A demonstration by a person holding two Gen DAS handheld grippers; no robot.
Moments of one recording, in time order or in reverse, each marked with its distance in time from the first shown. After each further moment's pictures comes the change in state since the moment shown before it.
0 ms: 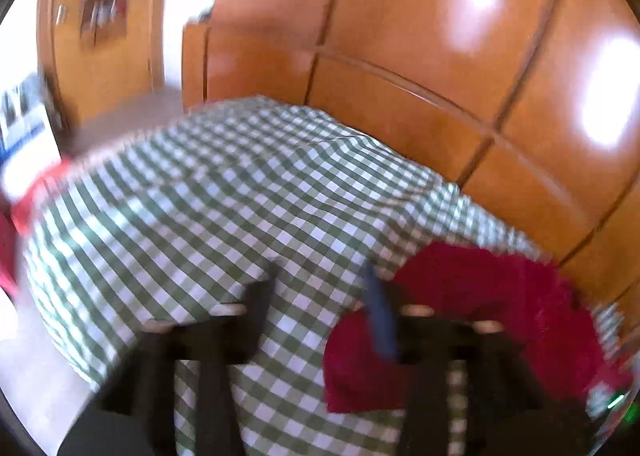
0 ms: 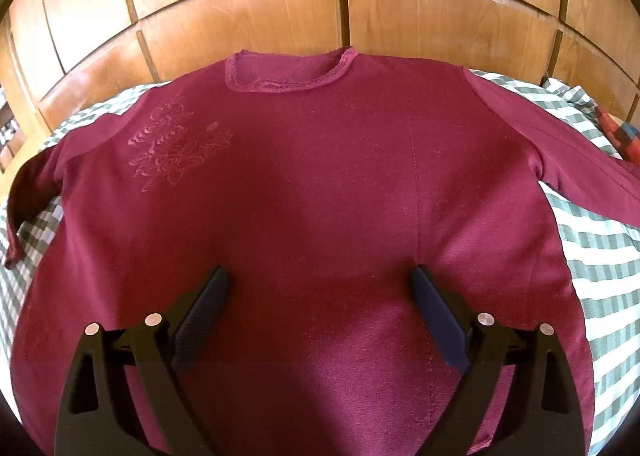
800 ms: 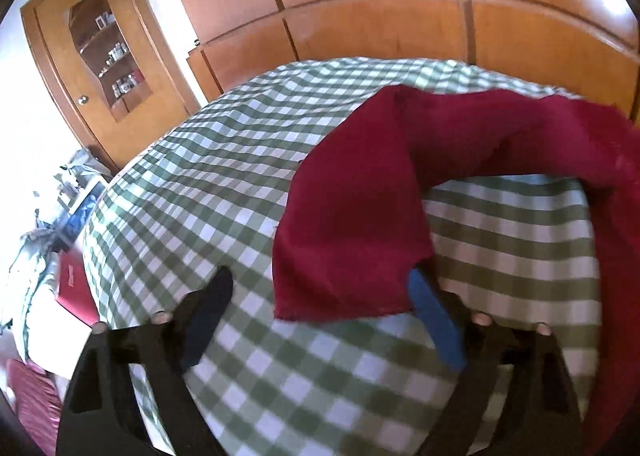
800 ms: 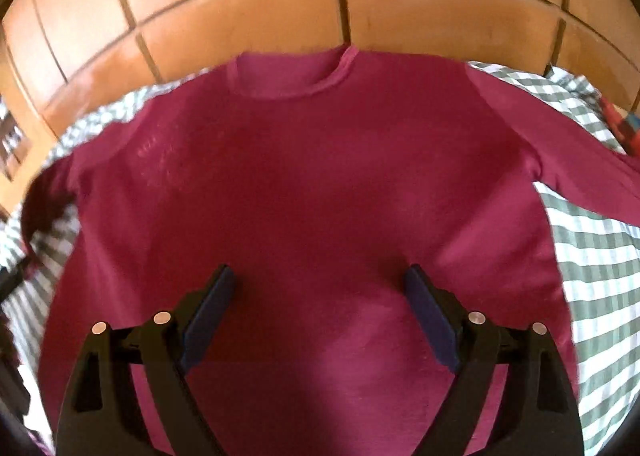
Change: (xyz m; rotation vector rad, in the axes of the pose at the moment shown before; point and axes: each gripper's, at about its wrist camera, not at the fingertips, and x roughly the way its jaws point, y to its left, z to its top) left arm 0.047 -0.103 -0.112 0.262 0.050 0.350; right arm -0.008 0.007 0.008 -0.002 0.048 0.006
